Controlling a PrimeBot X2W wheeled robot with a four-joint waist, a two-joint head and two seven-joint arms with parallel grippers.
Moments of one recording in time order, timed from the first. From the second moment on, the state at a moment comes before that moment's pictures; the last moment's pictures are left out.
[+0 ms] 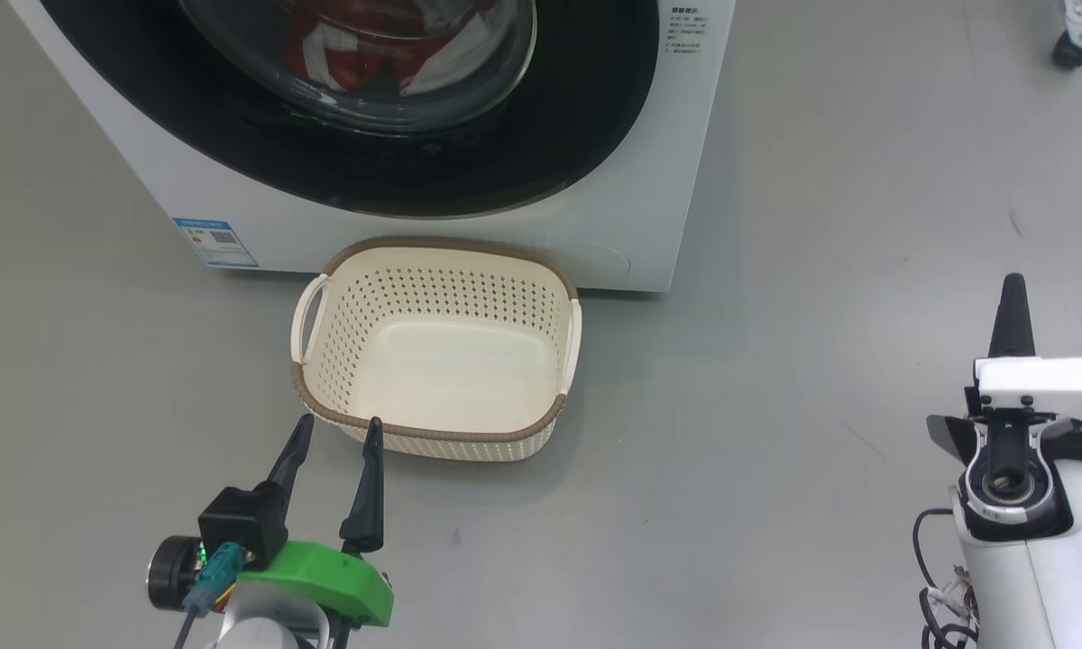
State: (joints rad) left arm -0.11 0.04 -0.30 0.30 -0.40 0.03 -0.25; right arm -0.25 -0.04 -0.06 0.23 1.24 -0.03 -0.19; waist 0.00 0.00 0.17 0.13
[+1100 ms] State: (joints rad) left arm -0.26 0.04 -0.41 0.25 -0.53 0.03 -0.25; right arm -0.83 -0.16 -0.08 0.27 1.39 -0.13 0.18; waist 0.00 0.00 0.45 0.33
